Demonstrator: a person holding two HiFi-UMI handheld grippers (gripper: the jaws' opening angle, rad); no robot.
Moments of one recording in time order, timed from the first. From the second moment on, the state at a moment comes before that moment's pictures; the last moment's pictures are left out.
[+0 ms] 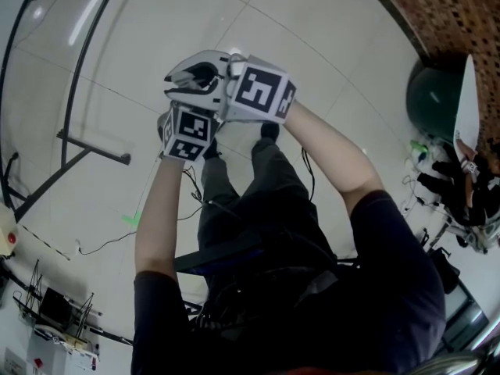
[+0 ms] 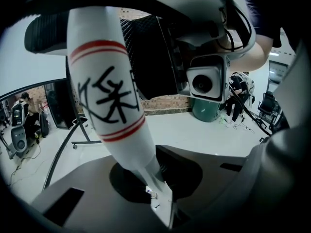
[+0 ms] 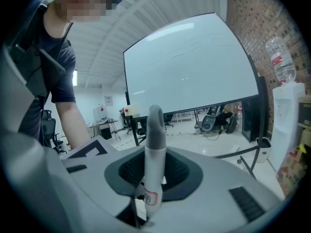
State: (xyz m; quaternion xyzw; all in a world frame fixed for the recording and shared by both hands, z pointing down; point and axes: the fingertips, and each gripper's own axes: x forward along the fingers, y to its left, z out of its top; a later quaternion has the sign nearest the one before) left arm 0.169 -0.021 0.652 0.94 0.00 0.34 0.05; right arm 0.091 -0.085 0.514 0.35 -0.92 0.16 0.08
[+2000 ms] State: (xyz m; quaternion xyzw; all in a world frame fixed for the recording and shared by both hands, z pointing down) left arm 0.131 0.004 0.486 0.94 0.06 0.32 0.09; right arm 0.050 -0.052 0.350 0.36 -0.92 0.10 0.11
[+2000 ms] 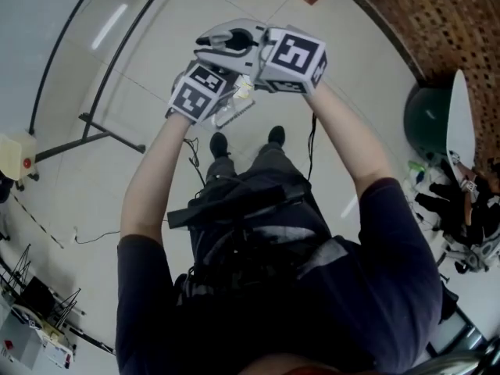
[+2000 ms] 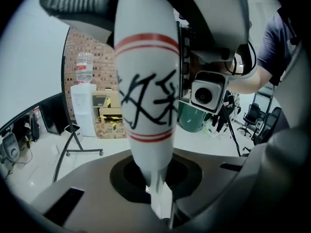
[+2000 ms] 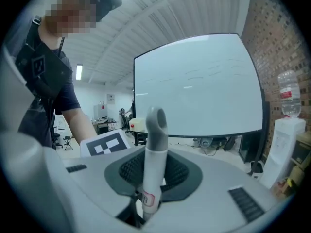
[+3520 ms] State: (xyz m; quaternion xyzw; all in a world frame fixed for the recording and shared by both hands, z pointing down) left arm 0.119 -0.036 0.322 0.94 -0.09 0.30 -0.13; right arm 0.042 -0.024 0.178 0.34 -0.93 -0.10 0.05
